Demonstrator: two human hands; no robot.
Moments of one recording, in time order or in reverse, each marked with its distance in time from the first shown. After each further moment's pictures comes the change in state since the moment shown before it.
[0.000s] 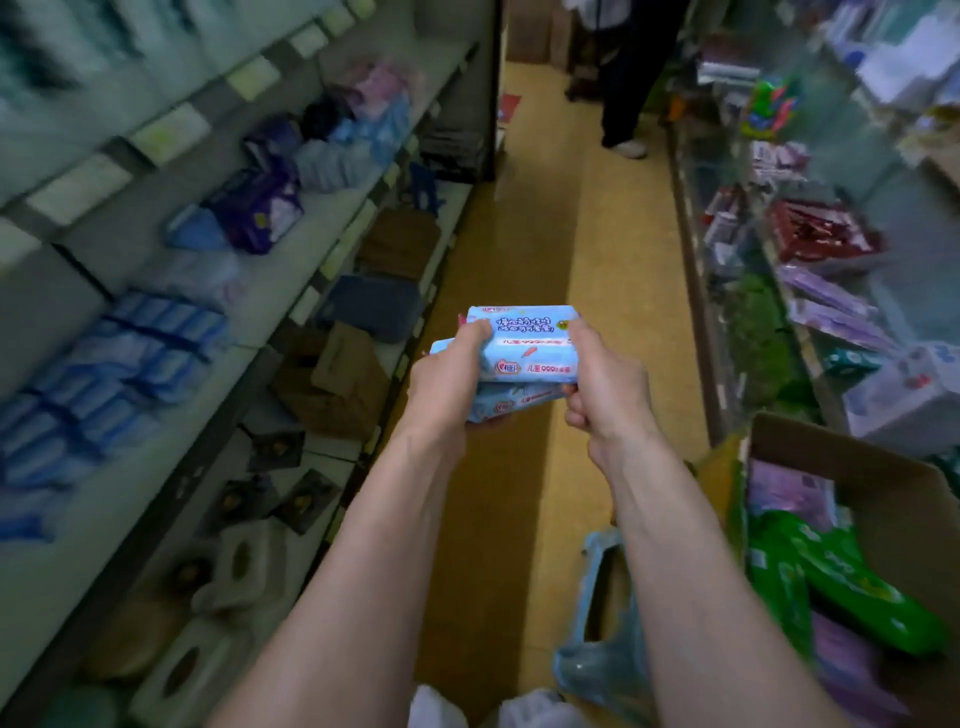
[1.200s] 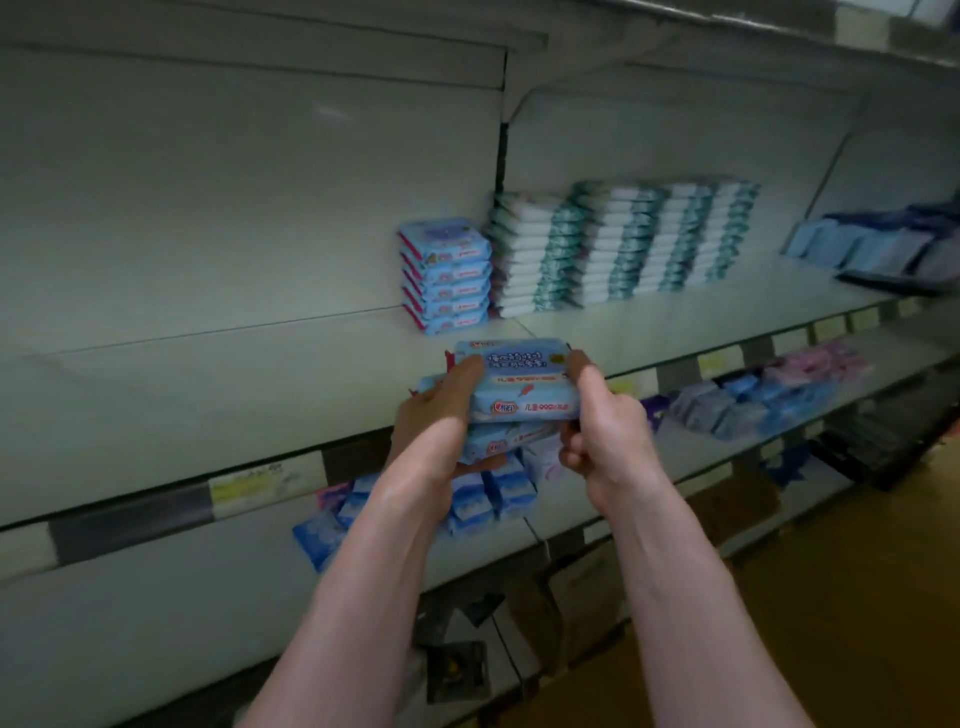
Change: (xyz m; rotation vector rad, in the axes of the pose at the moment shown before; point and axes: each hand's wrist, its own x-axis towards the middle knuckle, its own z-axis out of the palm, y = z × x) left_hand 0.028 0.161 -0.265 -0.497 0.815 0.402; right_hand -0.006 -0.117 0.364 -0.186 -0.922 -0.227
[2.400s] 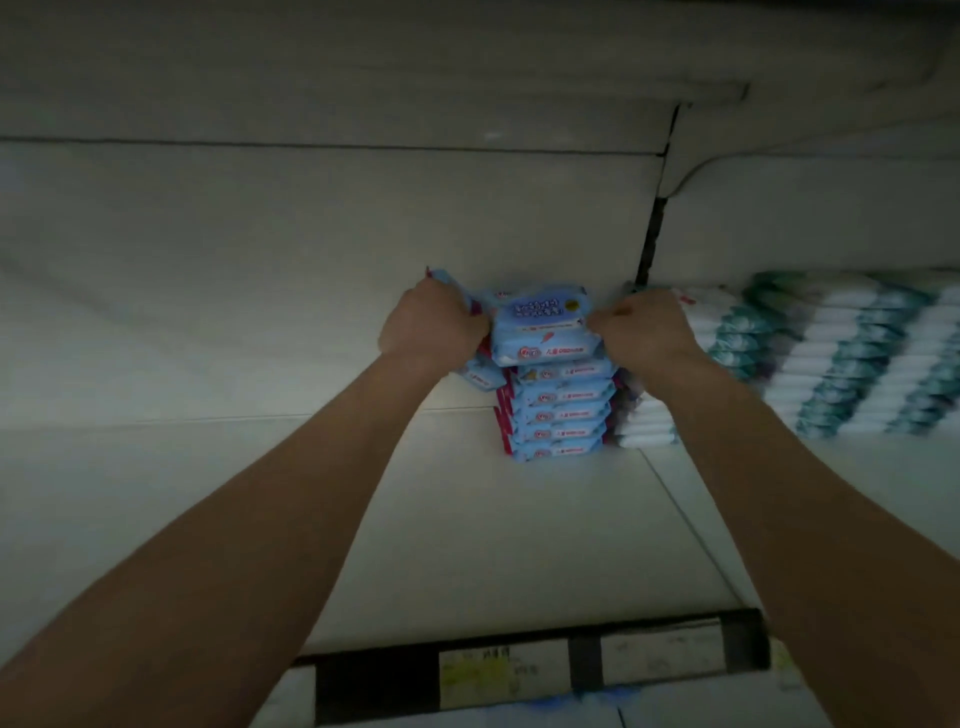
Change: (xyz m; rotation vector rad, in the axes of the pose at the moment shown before) left_hand 0.209 0.156 -0.019 1.088 0.479 0.394; right_hand 0.243 -0.114 0.140 -0.607 -0.270 -0.510
